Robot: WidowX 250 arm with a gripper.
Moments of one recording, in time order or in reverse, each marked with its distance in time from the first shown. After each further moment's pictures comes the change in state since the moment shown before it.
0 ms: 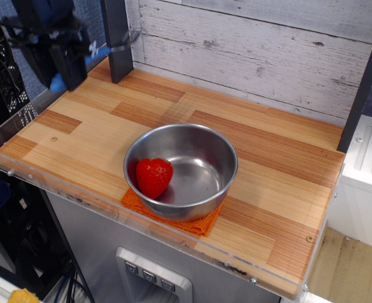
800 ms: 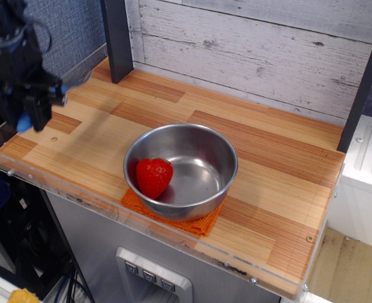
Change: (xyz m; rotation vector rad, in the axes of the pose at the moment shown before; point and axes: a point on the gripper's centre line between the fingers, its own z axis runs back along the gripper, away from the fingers) arm -0.026 0.056 -0.047 0.177 -0.006 0.253
